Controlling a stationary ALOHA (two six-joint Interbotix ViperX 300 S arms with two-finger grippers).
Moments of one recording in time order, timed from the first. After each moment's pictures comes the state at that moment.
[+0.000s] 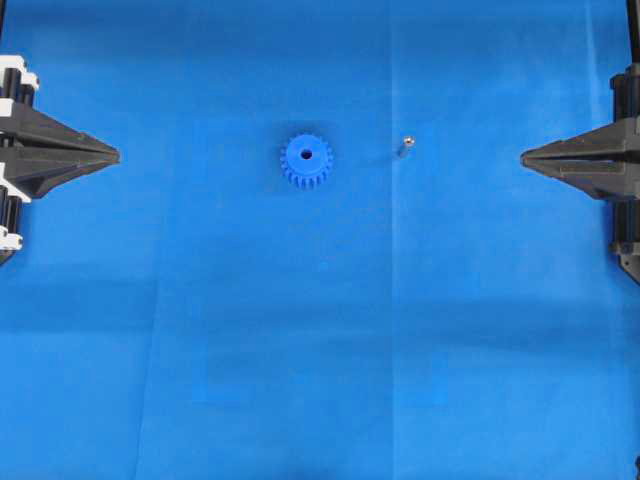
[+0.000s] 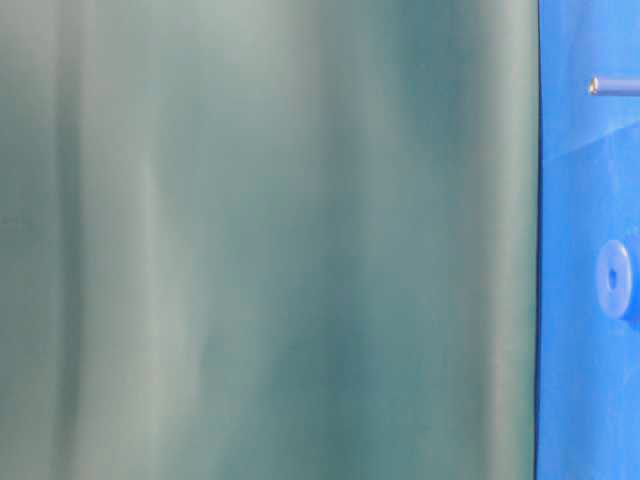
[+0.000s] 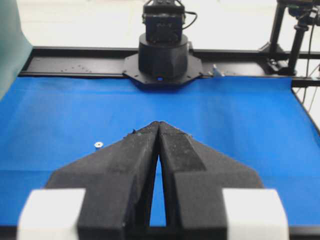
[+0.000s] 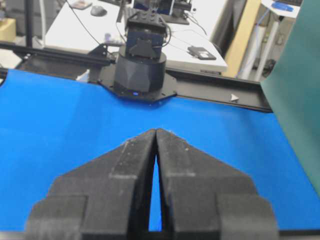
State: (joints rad) left arm 0.00 -0.97 1.18 0.00 -0.29 0.00; right arm 0.00 -0.96 1.17 0.00 -0.29 0.00
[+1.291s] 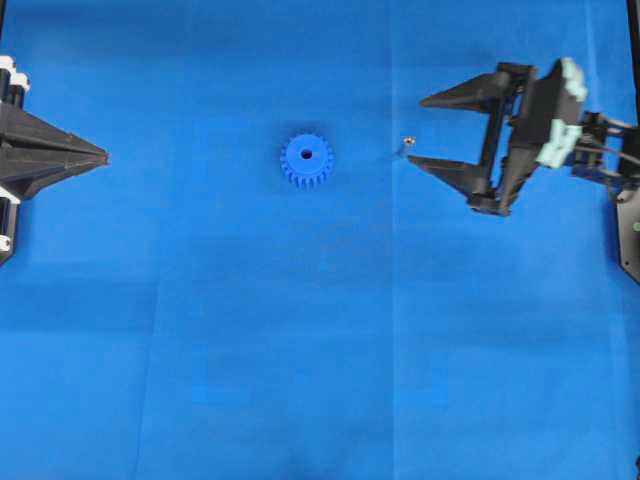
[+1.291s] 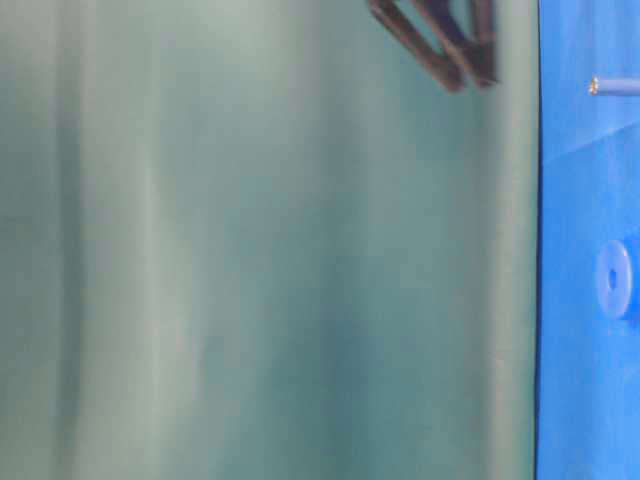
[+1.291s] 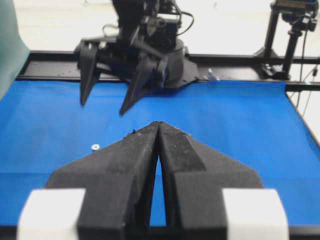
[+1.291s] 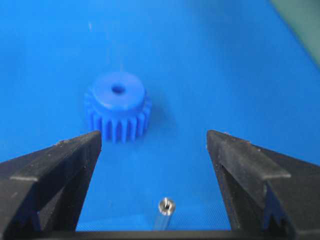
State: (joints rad) left arm -0.01 -1.02 1.19 0.00 -0.27 -0.01; right arm -0.21 -0.18 1.13 0.10 -0.68 0.00
